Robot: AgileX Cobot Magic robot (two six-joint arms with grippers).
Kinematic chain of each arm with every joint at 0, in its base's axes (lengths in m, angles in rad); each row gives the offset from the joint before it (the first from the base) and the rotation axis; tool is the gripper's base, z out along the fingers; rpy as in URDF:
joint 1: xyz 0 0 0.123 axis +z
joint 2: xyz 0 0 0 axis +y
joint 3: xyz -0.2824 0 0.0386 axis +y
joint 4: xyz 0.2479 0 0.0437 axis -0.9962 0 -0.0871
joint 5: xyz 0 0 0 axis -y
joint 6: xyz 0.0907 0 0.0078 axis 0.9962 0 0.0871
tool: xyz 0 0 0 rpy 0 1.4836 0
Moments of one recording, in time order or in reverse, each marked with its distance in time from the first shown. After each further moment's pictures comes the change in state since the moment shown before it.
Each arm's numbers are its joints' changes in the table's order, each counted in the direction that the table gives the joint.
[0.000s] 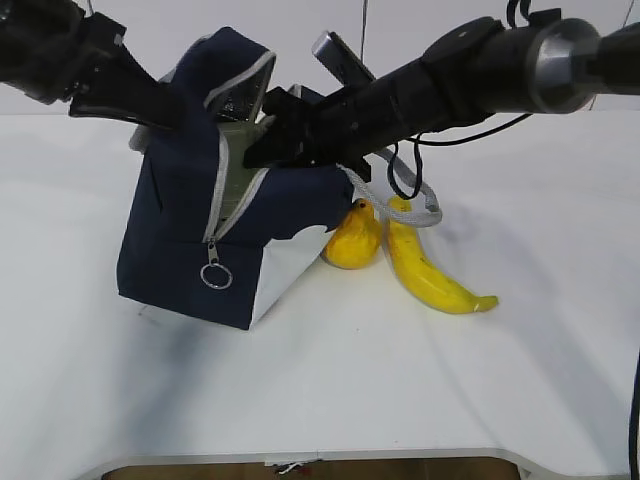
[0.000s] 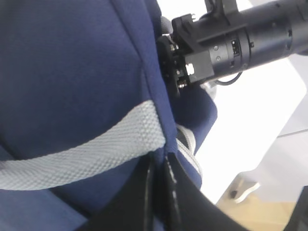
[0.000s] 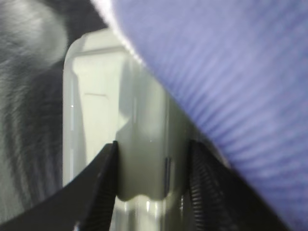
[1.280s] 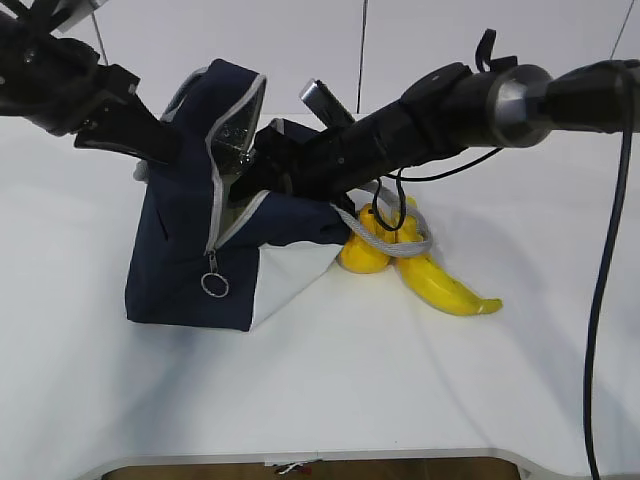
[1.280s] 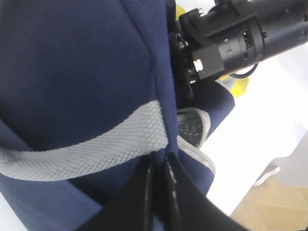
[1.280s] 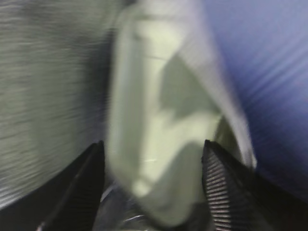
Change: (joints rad) left arm 0.000 0.072 0.000 -0.087 0.025 0.000; right arm 0.006 0.127 -0.051 -0.034 -0.075 0.033
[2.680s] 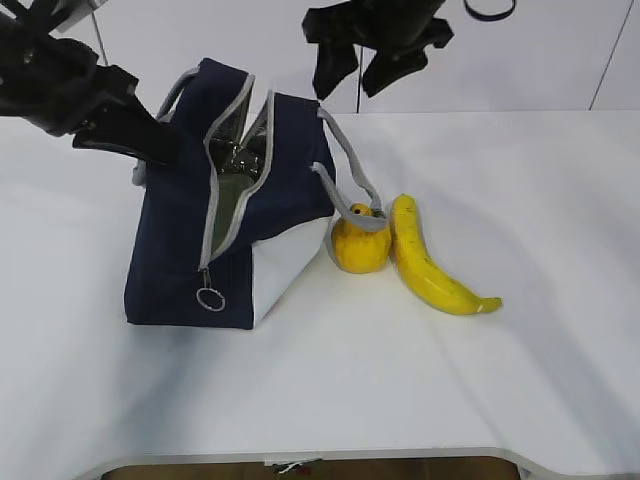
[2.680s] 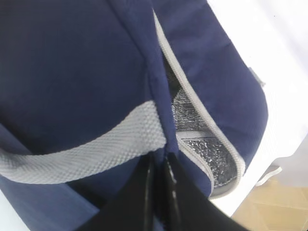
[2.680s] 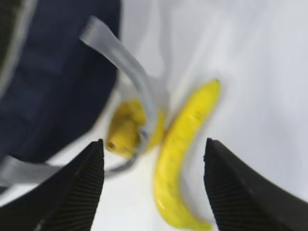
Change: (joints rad) left arm 0.000 0.000 0.000 -0.004 0.002 -0.002; right arm 0.000 -0.103 -0.558 0.964 -0.426 0.396
